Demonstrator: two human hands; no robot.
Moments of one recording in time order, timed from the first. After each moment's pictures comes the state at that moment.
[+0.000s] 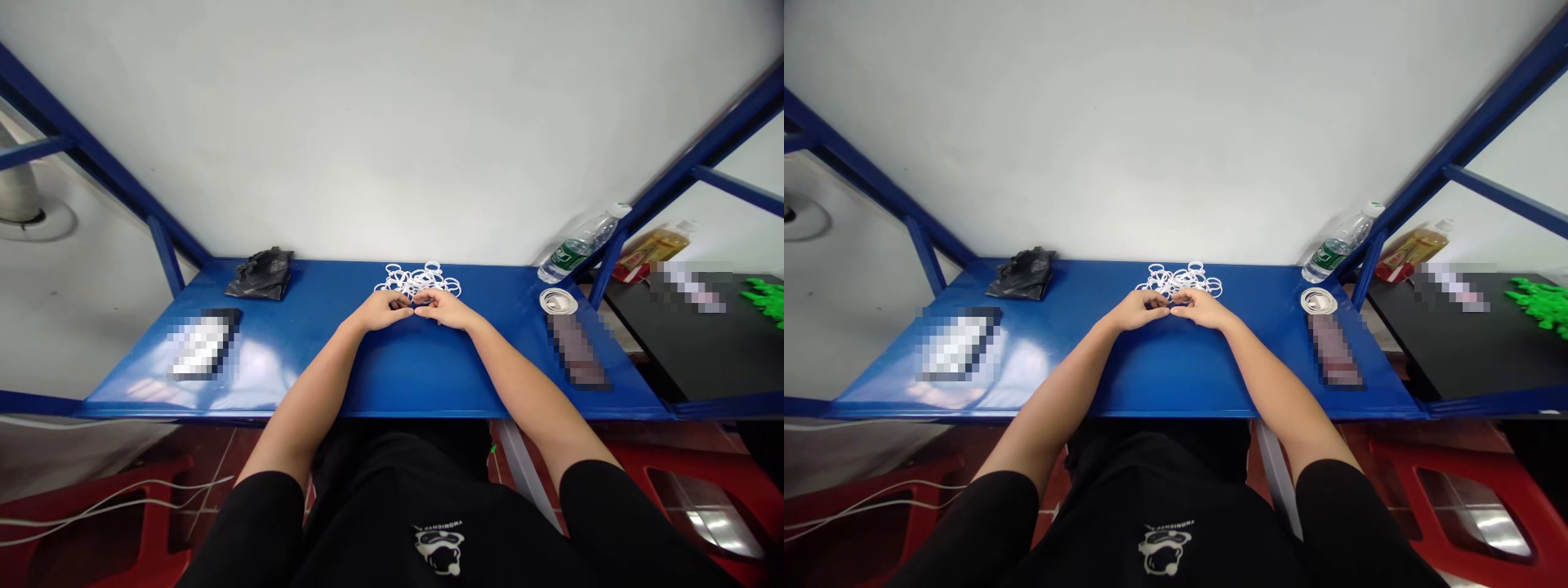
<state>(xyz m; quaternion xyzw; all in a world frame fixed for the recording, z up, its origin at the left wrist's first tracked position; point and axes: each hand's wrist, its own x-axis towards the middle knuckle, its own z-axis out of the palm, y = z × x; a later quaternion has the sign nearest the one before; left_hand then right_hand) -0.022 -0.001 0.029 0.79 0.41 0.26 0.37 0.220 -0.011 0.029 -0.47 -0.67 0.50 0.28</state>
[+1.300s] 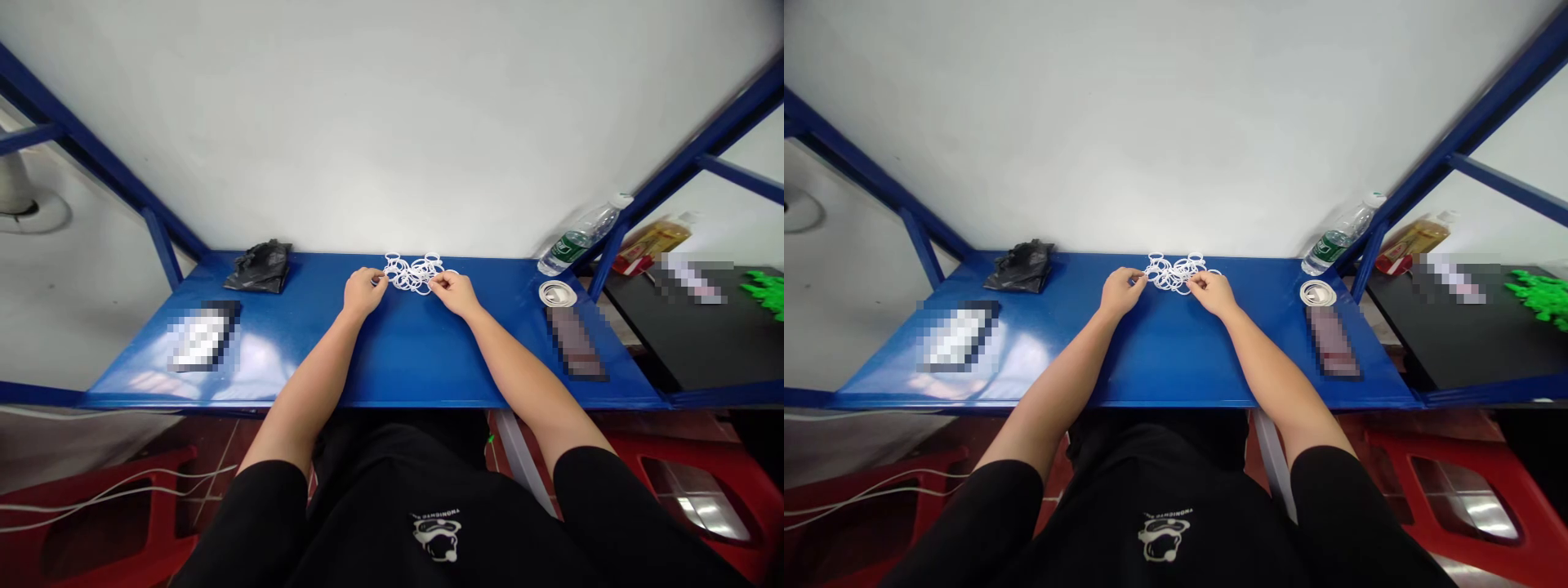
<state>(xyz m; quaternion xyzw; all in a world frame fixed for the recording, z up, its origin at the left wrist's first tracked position) -0.034 0.016 0.015 0.72 0.59 0.35 0.12 0.236 0.003 0.015 -0.55 -0.69 0.23 0.40</state>
